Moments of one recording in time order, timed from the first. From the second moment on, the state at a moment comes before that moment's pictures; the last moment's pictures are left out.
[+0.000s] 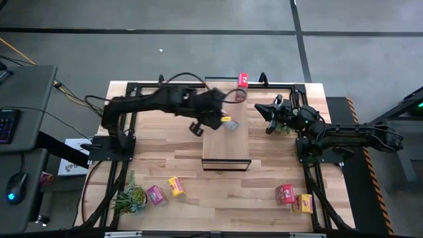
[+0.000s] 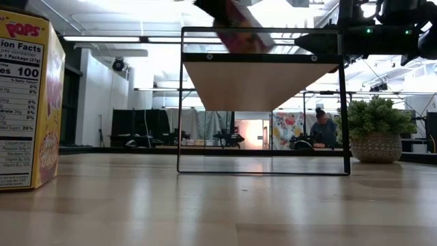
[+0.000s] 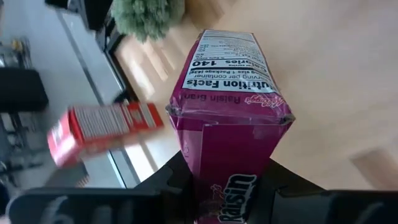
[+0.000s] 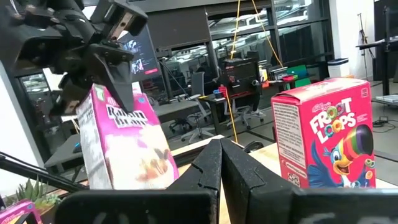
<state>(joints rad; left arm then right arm) 0.05 1.89 2.09 -1.15 -0.27 0.88 -0.32 0.80 0.22 0.78 0.03 0.21</state>
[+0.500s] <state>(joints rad) 0.12 2.04 2.19 -1.09 -0.27 0.98 -0.32 0.80 0.22 0.78 0.03 0.20</state>
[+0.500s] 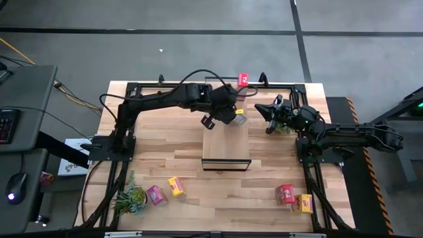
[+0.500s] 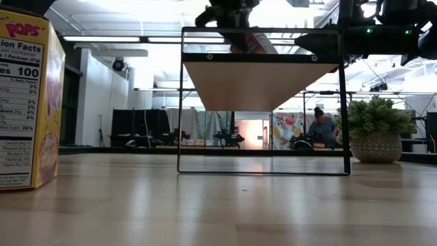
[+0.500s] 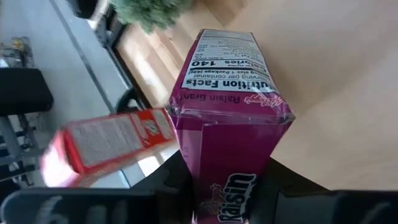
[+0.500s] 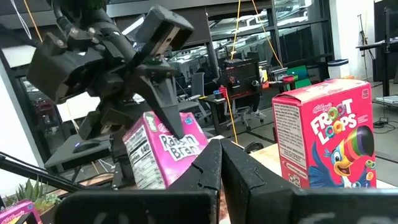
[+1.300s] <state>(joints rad) 0.12 2.04 2.19 -0.99 -0.29 1.00 -0.32 0.80 0.22 0.79 0.02 0.20</state>
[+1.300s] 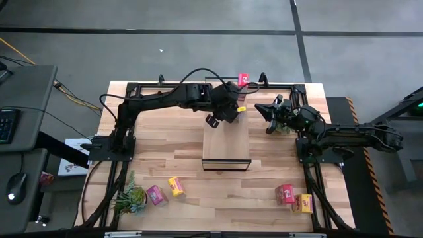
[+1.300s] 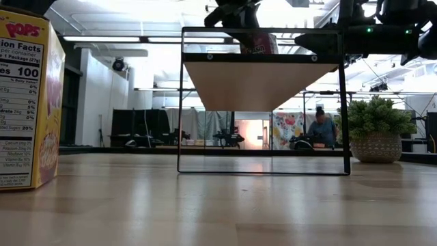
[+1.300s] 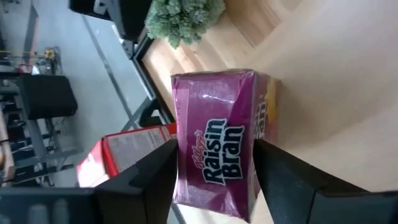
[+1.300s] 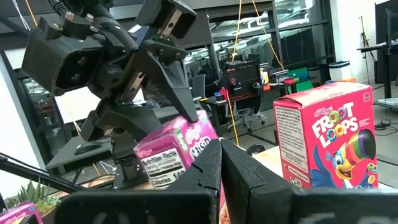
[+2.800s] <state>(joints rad) 0.17 1.60 1.05 0.28 -0.09 0.08 -0.32 0.80 0.22 0.74 0.03 0.21</state>
